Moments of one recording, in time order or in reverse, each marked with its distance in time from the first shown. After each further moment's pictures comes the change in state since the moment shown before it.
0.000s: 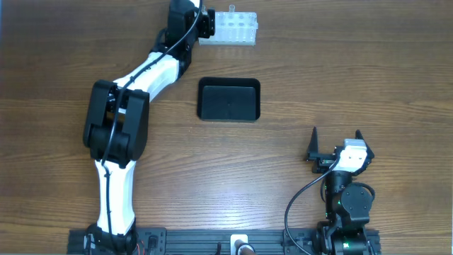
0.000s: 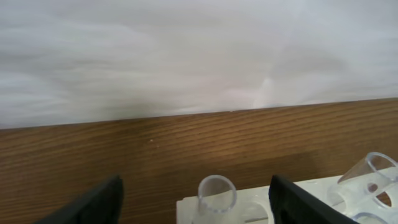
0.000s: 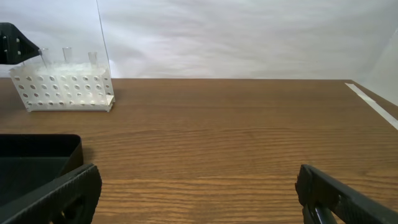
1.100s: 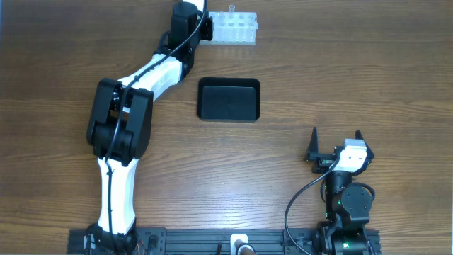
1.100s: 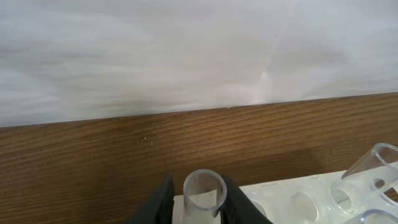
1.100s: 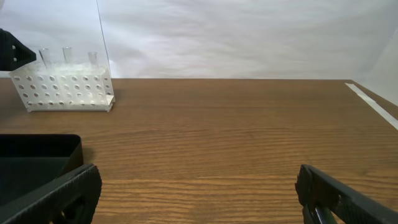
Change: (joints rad) left arm -0.007 0.027 0.002 0.030 -0.004 0.008; right arm 0.000 0.000 0.000 0.000 0.000 0.000
